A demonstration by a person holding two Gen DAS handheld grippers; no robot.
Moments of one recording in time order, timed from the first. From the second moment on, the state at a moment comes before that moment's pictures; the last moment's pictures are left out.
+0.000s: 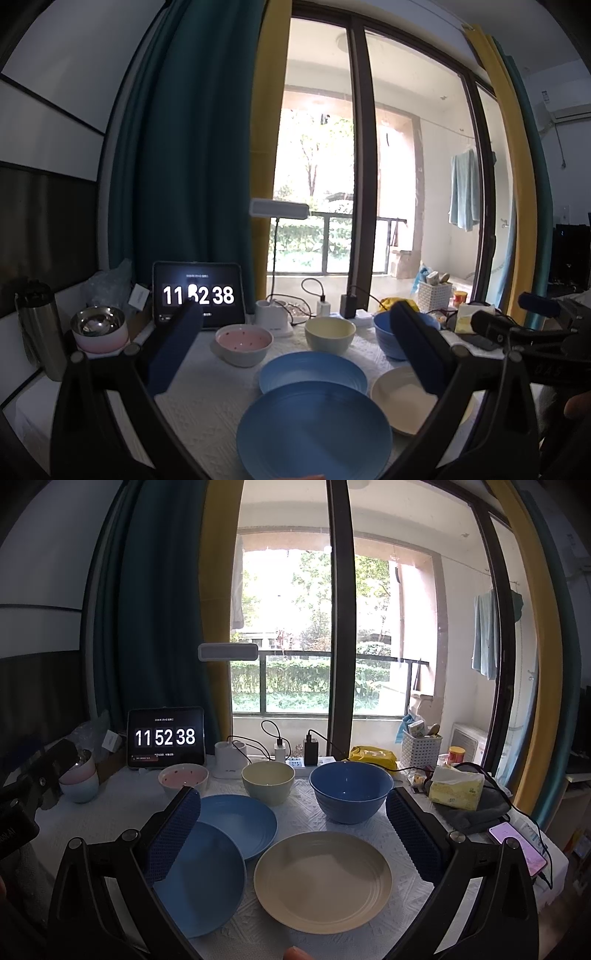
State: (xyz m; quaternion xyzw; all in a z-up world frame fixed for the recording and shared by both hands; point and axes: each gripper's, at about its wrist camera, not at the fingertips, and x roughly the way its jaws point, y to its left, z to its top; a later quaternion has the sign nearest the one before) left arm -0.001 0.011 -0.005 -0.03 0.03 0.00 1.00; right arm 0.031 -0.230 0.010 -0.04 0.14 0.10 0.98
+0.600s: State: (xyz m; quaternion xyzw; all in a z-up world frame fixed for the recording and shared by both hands) left arm -0.002 0.011 -0.005 -0.03 0.03 0.00 1.00; right arm 0.032 -0.231 0.008 -0.04 0.14 0.10 0.98
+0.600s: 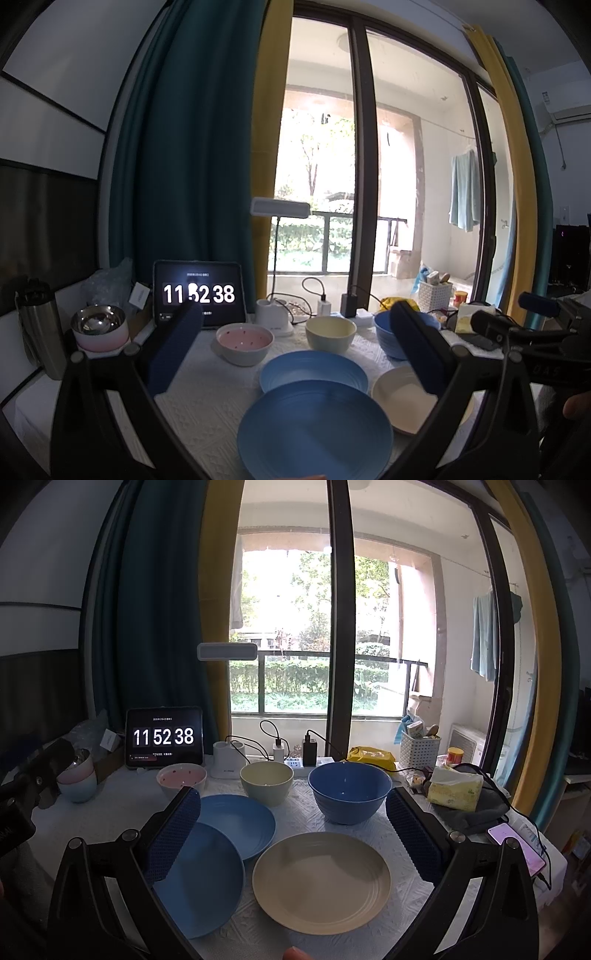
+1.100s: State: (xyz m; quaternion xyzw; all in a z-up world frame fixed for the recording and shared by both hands) left arm 0.009 0.013 -0.017 -0.04 0.06 0.01 1.00; right arm 0.039 -0.230 -0.003 -0.05 0.15 0.10 0.98
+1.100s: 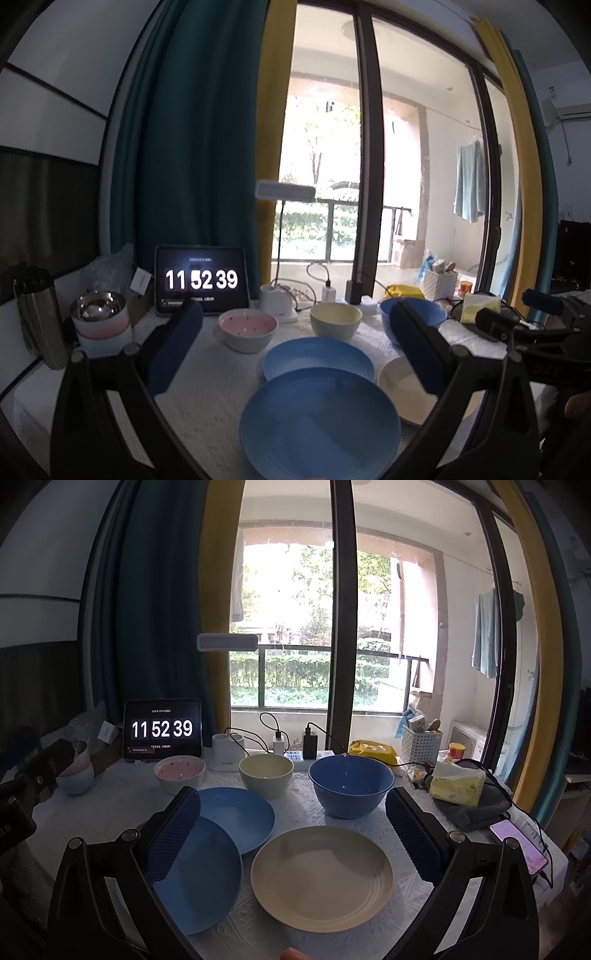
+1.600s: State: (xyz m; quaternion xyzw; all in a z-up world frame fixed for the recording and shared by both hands) left arm 0.042 0.022 -0.061 -0.05 0.14 0.02 0.99; right arm 0.066 -0.208 -0.035 -0.07 0.21 0.12 0.97
